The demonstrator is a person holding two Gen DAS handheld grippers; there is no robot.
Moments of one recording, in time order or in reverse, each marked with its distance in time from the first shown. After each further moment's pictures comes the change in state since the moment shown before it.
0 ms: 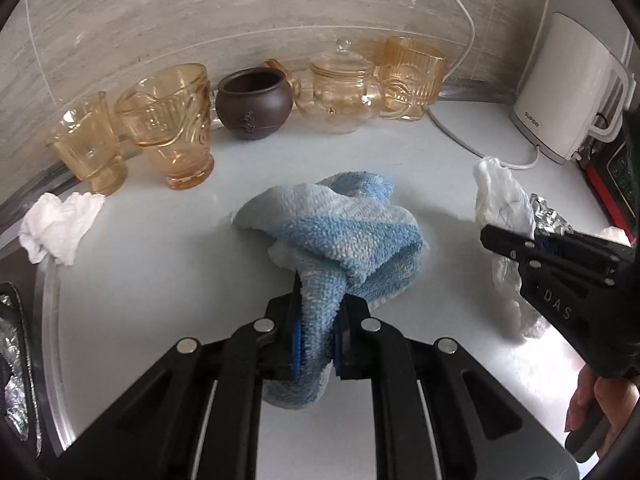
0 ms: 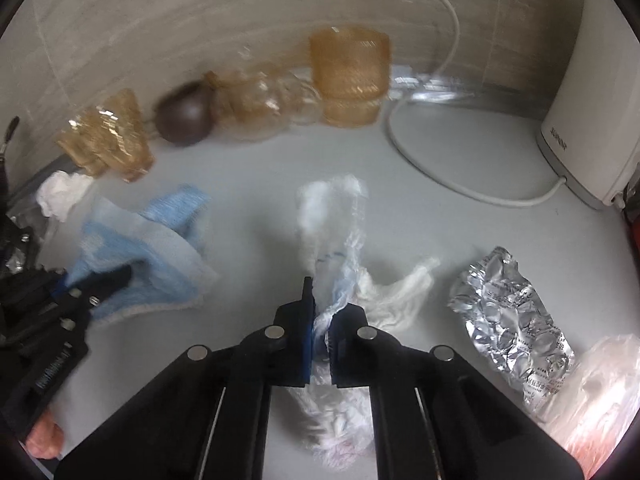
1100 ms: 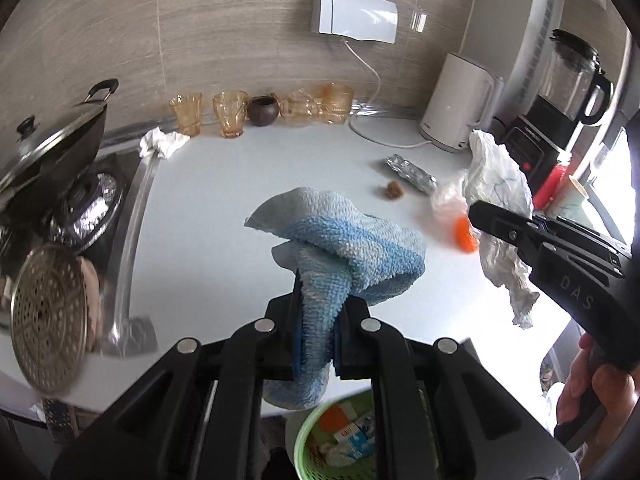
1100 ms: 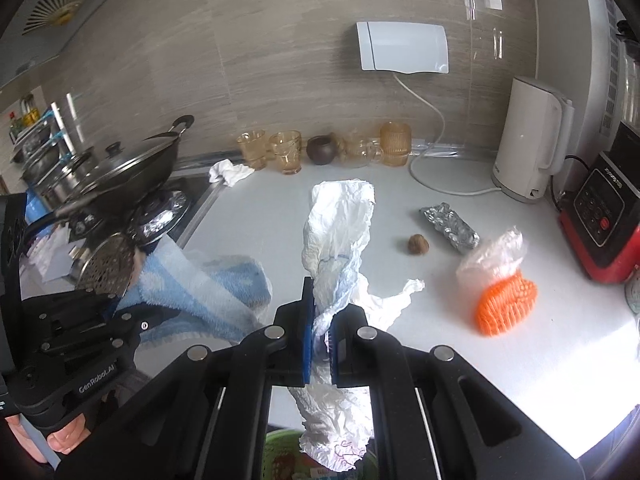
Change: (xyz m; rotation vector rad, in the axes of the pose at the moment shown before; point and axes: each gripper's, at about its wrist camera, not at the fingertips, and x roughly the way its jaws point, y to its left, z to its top) left arm -0.275 -0.078 -0.186 -0.112 -0.116 -0.026; right arm -0.288 0.015 -0.160 -0.121 -0.205 0.181
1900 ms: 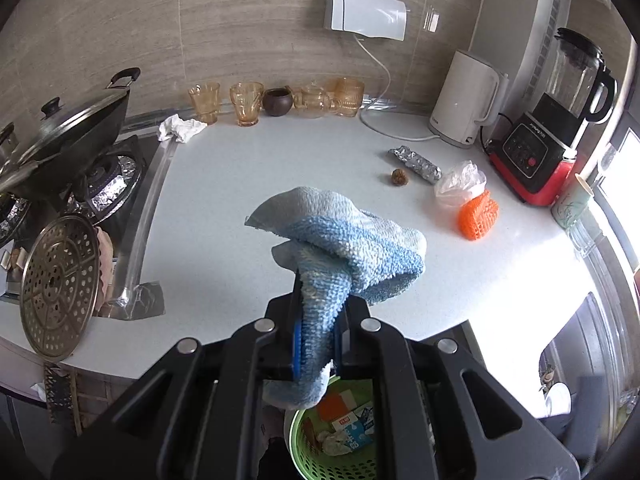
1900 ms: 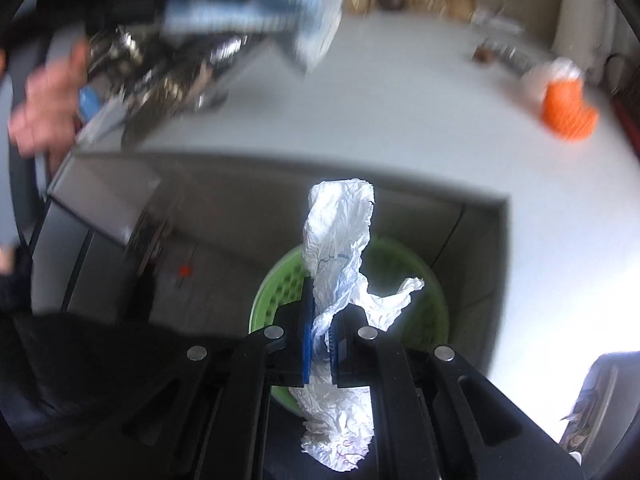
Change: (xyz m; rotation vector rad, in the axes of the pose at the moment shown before) left arm -0.017 -0.008 -0.022 -0.036 0.005 0.054; right arm -0.012 0.028 -0.194 -0.105 0.417 0.197
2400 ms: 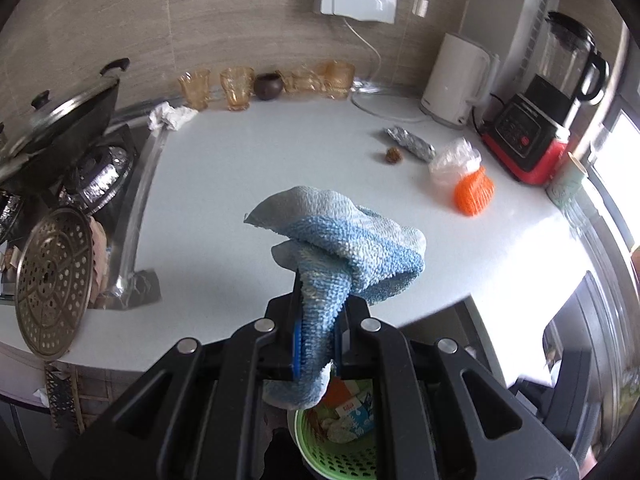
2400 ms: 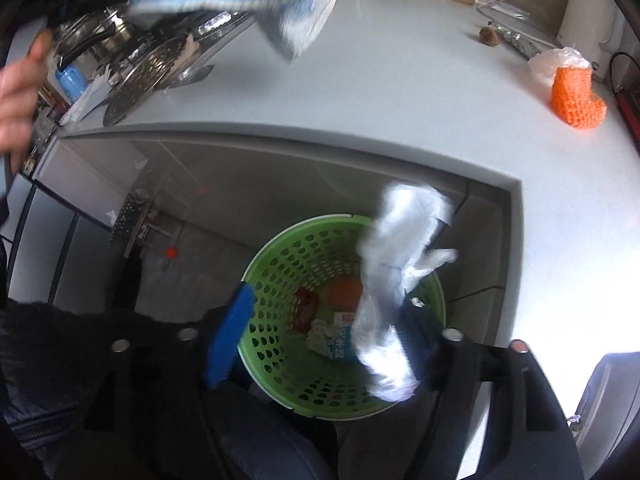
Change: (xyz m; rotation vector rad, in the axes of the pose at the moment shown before) left arm 0.004 0.004 -0.020 0.037 0.051 -0.044; right arm 0.011 0.001 0.005 -0.001 0.033 -0.054
